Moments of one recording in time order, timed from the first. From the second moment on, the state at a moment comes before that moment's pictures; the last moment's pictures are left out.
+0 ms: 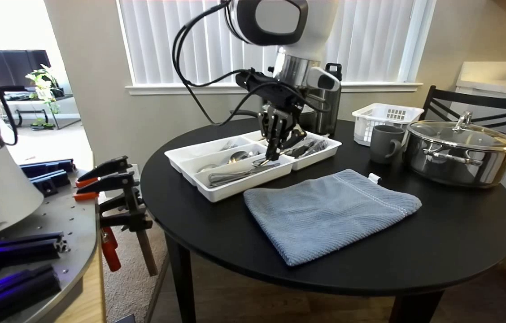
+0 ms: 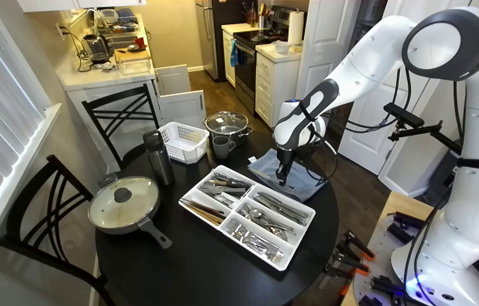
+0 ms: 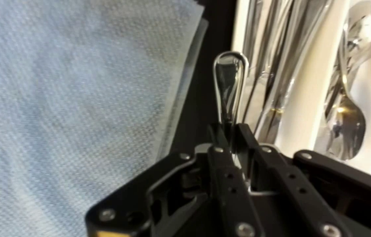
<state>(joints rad) -0.30 0.44 0.16 -2.24 0.18 2.53 -0.47</state>
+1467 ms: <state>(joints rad) -0.18 0.41 0.10 -2.28 0.20 2.25 -0.47</state>
